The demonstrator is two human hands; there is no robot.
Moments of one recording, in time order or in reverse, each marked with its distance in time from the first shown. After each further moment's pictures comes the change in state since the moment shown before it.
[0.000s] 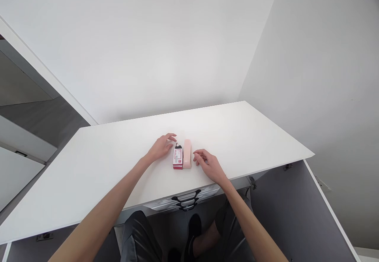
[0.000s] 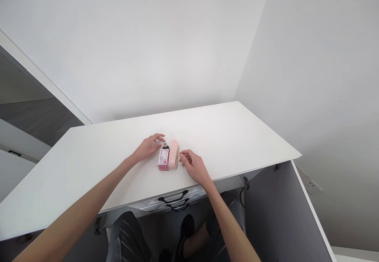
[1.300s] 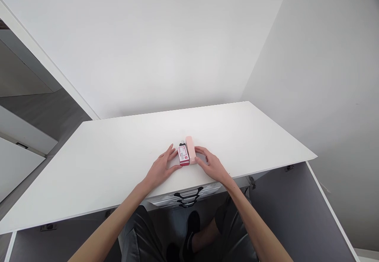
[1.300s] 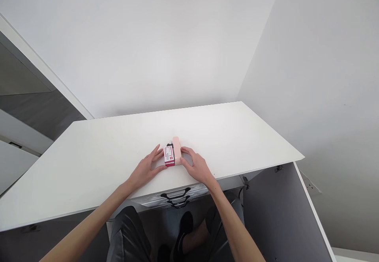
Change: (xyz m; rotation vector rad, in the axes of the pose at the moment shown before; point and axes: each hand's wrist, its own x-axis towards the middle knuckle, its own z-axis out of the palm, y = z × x) left_hand -0.099 0.021 0.031 -0.054 -0.006 -0.105; right_hand -0.006 -0.004 0.001 -0.237 -0.104 -0.057
